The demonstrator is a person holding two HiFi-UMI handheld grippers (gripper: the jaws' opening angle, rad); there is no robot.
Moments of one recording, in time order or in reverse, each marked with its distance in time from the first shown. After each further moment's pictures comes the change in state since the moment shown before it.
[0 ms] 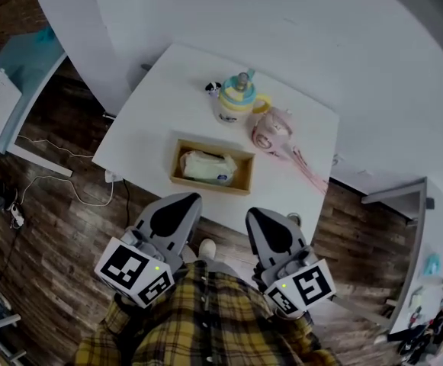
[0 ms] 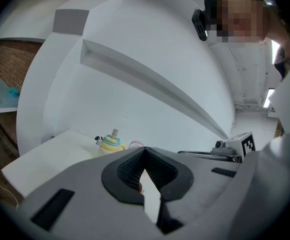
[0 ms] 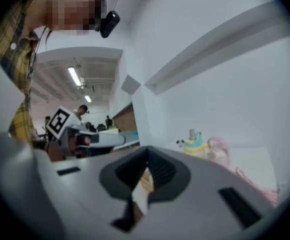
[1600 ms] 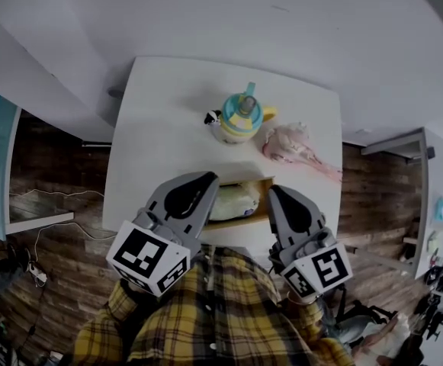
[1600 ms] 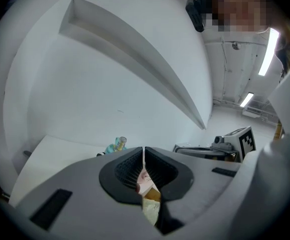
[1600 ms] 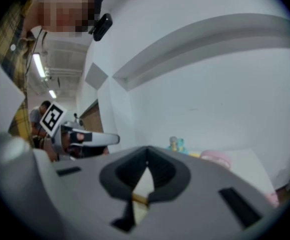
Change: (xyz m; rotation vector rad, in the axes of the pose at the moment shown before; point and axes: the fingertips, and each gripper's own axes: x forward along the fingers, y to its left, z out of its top) left arm 0.113 0.117 0.053 0.048 0.179 -0.281; right arm 0.126 -0.075 0.032 0.085 0.012 -0.364
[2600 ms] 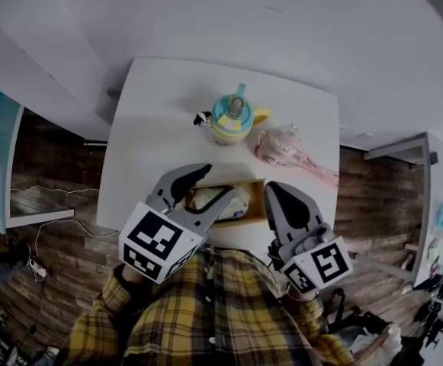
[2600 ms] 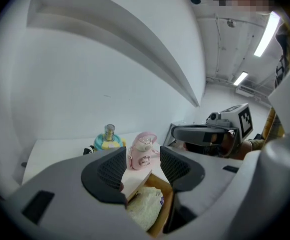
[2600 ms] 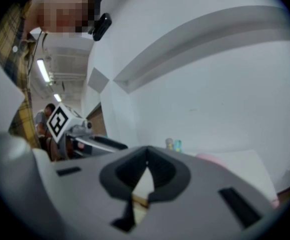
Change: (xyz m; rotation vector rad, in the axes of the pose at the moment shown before) left arm 0.040 -0.023 -0.031 0.148 0.234 -0.057; right arm -0.006 -0.025 0.006 0.010 -0.014 0.063
